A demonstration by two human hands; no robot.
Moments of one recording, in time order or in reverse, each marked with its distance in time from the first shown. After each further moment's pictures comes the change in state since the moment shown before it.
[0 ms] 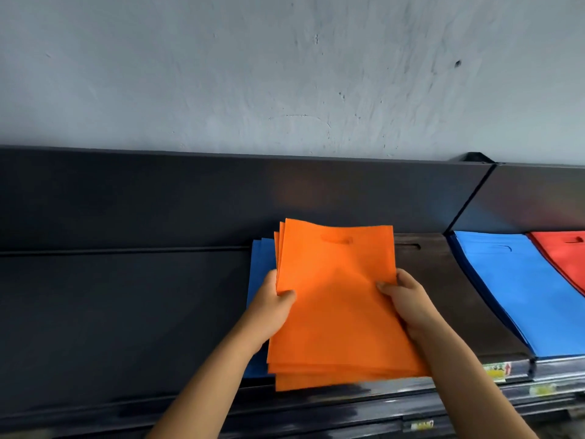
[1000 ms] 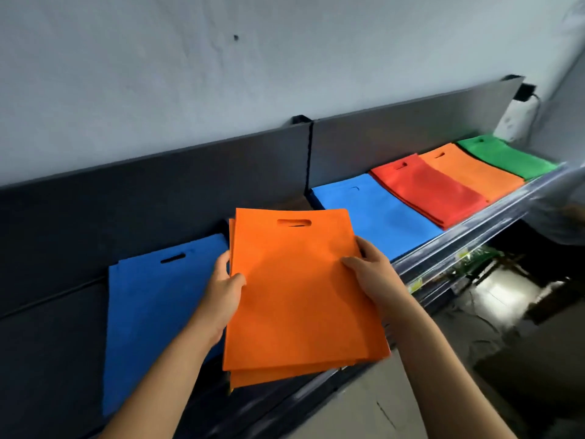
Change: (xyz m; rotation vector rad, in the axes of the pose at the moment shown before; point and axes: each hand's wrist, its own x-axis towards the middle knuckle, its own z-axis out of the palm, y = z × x) left_hand -0.004 0.053 0.150 0.034 -0.105 0.107; right_hand -0.083 0.044 -0.168 0.059 0.280 -0.057
